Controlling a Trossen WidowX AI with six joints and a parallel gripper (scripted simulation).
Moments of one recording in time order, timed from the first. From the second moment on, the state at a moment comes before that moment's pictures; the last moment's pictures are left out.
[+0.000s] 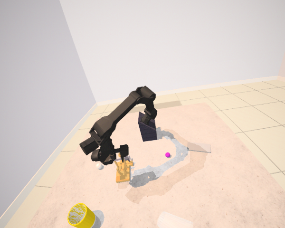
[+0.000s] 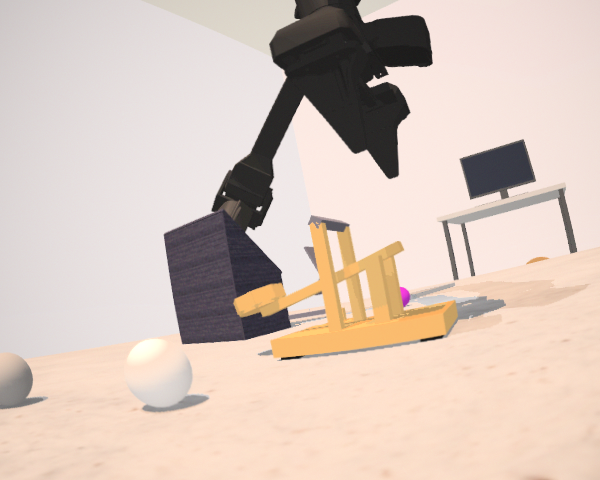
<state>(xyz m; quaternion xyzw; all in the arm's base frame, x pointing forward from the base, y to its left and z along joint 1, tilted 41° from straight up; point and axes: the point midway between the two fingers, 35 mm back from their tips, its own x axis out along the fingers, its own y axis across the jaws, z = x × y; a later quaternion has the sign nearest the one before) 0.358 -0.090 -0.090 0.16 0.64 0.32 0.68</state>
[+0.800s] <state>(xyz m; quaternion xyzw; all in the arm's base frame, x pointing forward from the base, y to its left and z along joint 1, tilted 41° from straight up) 0.347 -0.055 -0.125 0.16 0.65 0.33 0.66</state>
